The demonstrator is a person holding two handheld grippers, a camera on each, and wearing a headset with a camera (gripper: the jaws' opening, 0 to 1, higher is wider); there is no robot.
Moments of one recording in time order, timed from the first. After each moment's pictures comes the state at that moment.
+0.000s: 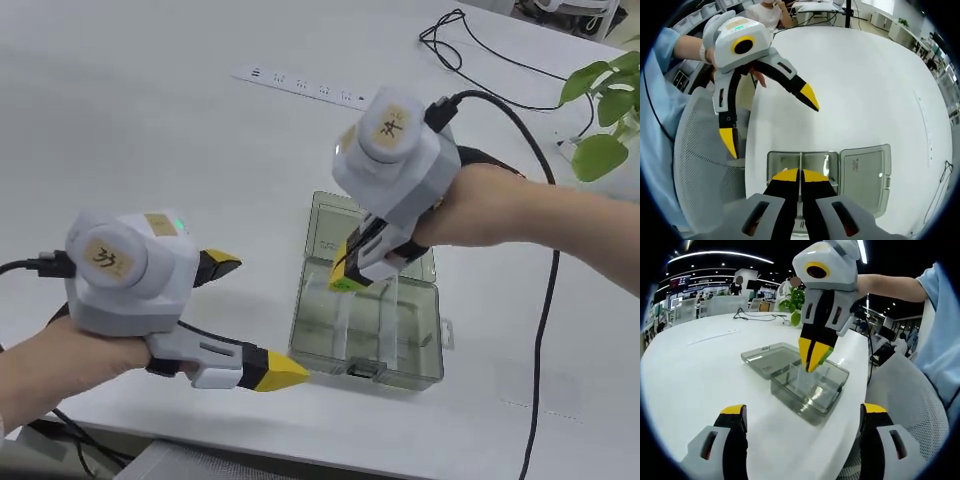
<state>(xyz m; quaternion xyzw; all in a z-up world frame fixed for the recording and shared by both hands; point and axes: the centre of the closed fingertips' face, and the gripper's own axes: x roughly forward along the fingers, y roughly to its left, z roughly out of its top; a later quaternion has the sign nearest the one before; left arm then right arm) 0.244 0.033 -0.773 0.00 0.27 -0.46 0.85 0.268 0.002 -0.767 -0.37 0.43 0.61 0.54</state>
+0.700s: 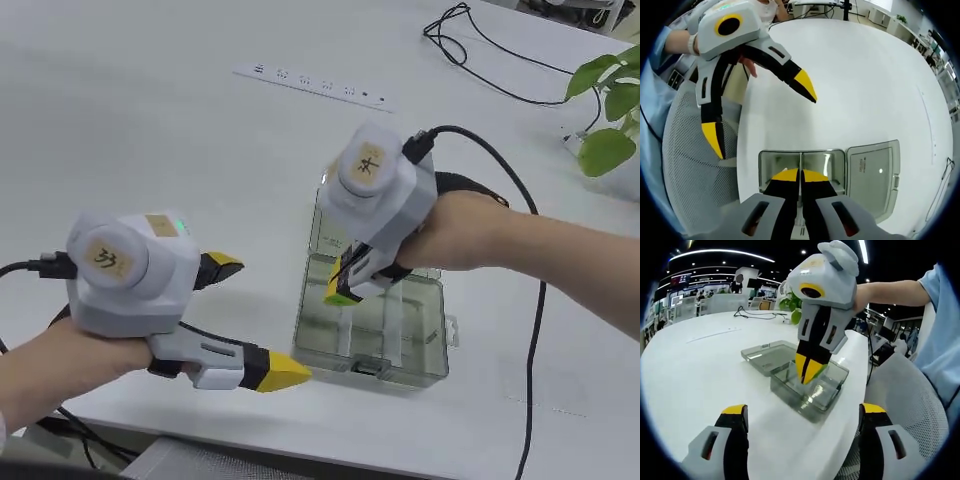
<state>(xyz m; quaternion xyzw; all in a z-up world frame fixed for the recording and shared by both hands) 0.242 0.035 -0.777 0.00 0.28 -0.46 0.84 0.264 0.003 -0.797 -0.39 0.44 0.60 0.55</state>
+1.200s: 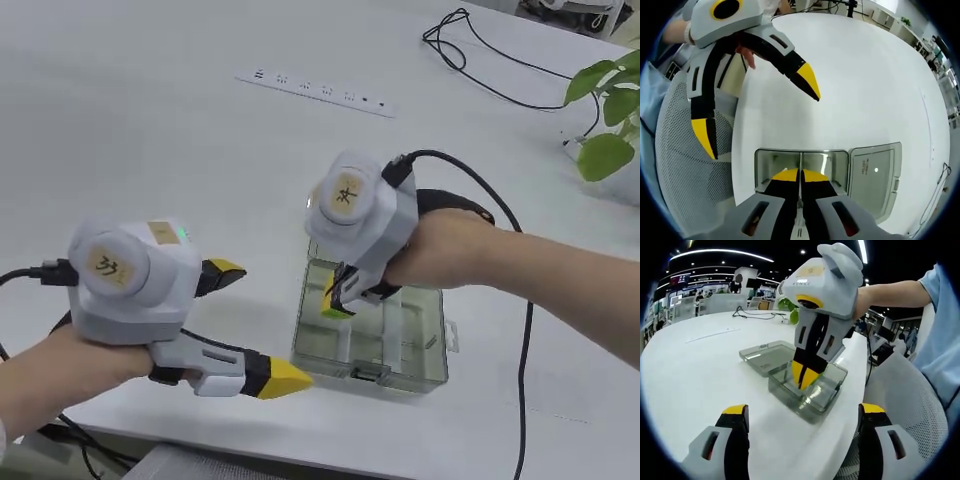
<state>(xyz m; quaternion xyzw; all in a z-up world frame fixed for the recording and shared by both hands) 0.243 0.033 -0.777 0.00 0.28 -0.46 0.84 0.269 0.003 -0.809 -0.42 0.44 0.59 0.54</state>
